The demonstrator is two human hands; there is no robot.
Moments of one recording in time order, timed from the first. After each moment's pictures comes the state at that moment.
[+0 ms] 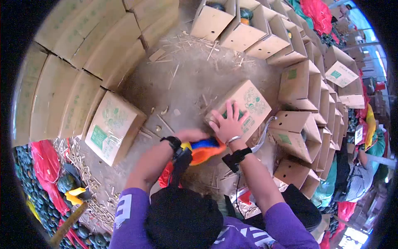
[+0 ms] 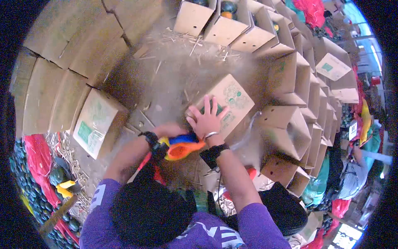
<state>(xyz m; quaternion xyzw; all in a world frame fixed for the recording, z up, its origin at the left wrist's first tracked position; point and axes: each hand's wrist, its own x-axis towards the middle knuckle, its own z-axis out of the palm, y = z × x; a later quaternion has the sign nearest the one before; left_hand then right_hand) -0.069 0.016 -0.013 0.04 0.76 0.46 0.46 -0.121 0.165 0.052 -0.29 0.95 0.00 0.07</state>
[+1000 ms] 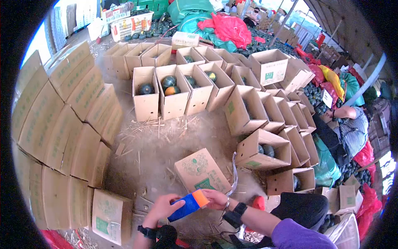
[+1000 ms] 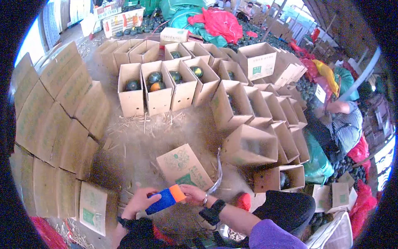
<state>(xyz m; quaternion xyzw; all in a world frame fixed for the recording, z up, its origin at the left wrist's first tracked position) -0.046 0.000 0.126 0.03 0.82 0.53 0.22 -0.074 0.258 0.045 0.05 0.40 -0.79 0.46</state>
